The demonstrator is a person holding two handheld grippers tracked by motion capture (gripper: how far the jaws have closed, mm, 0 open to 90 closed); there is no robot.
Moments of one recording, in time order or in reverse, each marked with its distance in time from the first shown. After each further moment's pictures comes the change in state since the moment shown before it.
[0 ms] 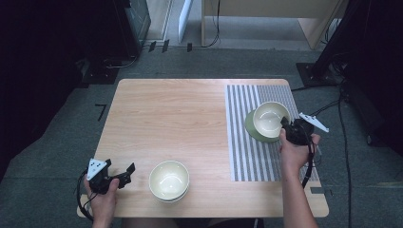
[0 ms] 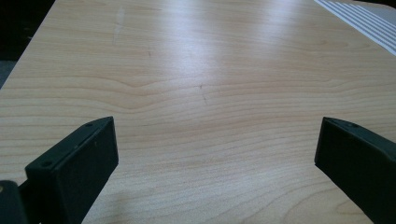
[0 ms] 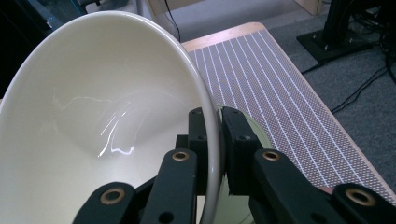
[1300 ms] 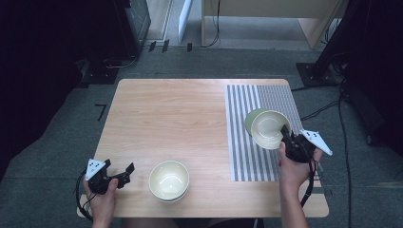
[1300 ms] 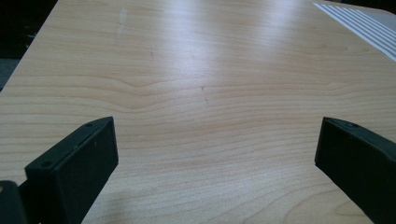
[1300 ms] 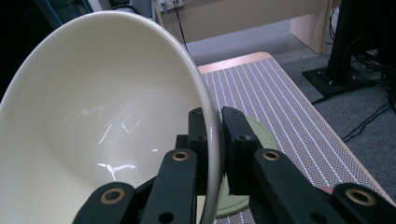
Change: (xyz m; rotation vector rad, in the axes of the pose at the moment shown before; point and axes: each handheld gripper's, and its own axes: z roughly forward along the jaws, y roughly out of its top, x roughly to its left) left arm 0.002 0.000 -0.001 -0.005 -0.005 -0.017; right arm 0.009 -0.027 -0.051 -0.145 0.050 -0.044
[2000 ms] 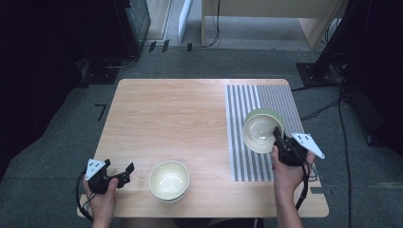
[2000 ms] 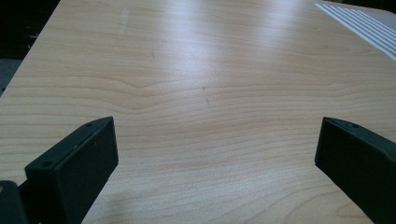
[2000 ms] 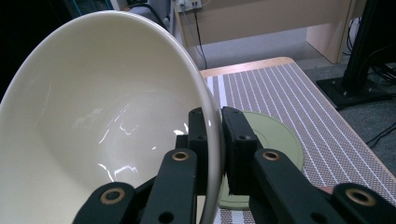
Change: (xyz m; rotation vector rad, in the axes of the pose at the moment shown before) left arm 0.000 0.000 0.000 -0.004 0.008 -0.003; right arm 0.023 -0.006 -0.014 -0.008 0.056 -0.059
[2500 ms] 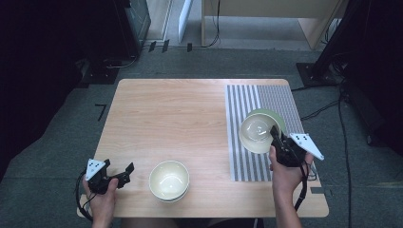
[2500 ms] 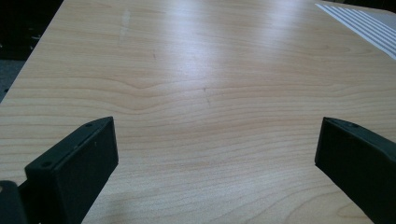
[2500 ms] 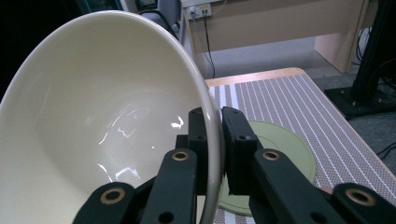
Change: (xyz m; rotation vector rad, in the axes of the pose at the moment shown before) left arm -0.001 0.000 0.000 -0.001 0.004 0.002; right arm 0.013 0.006 -0.009 -0.024 0.033 -0.020
